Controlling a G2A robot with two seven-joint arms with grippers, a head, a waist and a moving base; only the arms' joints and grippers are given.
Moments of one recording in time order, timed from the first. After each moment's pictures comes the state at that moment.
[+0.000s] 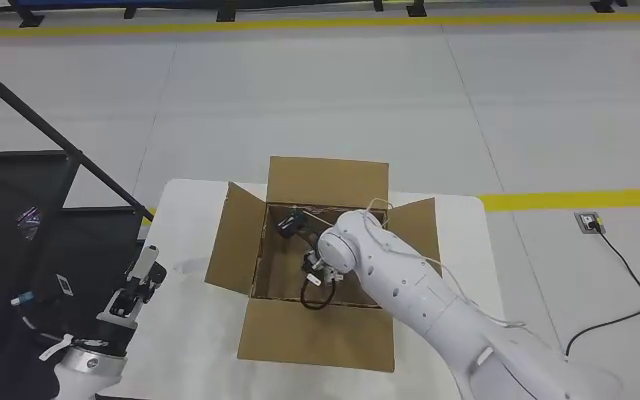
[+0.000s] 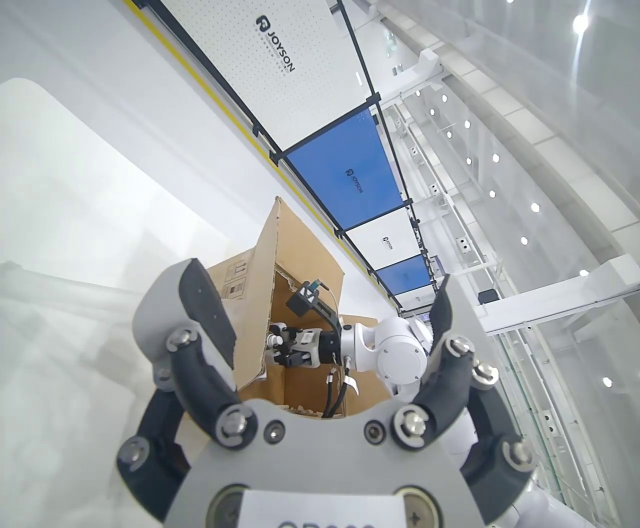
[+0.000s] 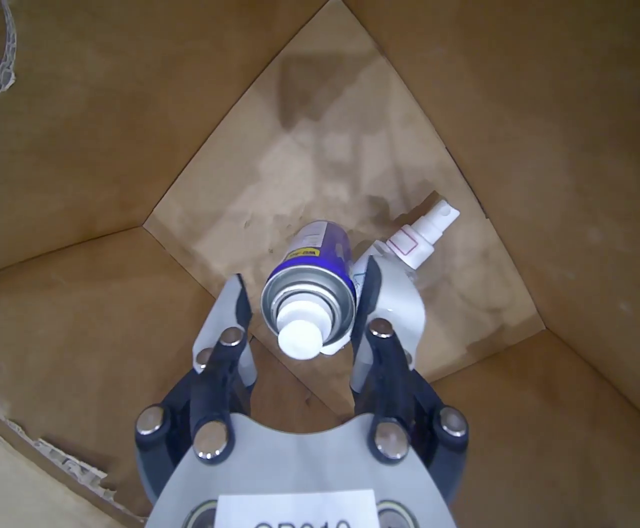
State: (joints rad) left arm 1.64 -1.30 -1.91 -2.17 0.08 -0.06 -0.36; right arm -0.20 -1.63 0.46 -0.72 -0.70 -0.12 1.00
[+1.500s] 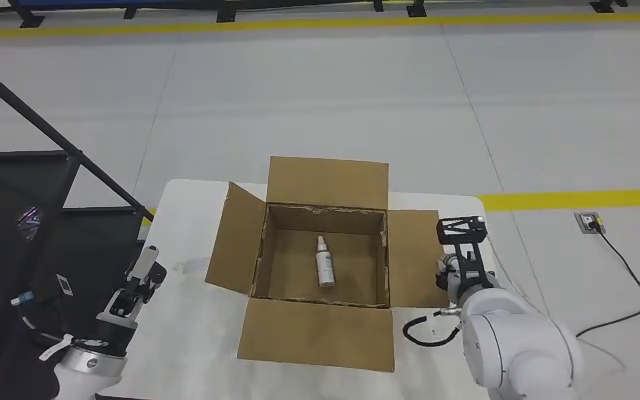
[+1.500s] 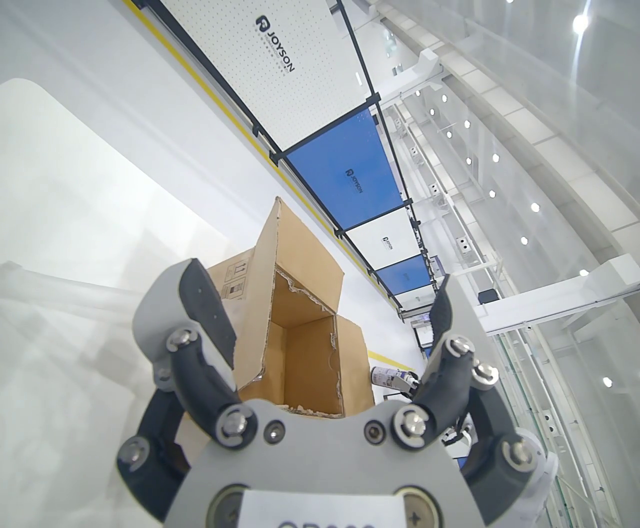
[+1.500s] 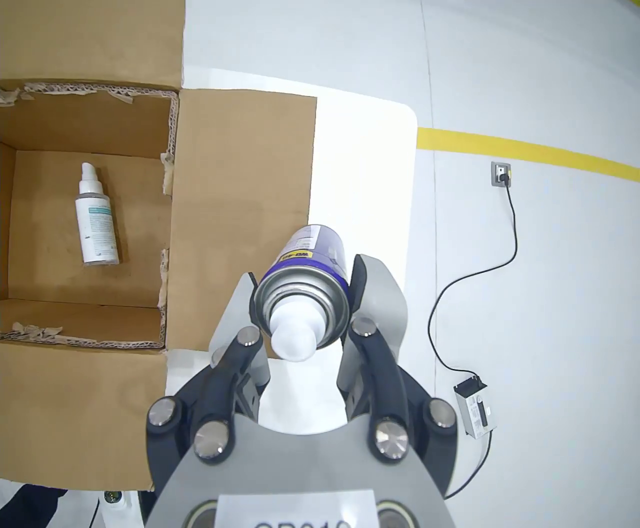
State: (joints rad) left arm 1.64 -1.30 -1.91 -2.17 0.08 -0.06 -0.36; right arm -1.08 -1.35 1.31 -2.17 -1.66 0.25 1.48
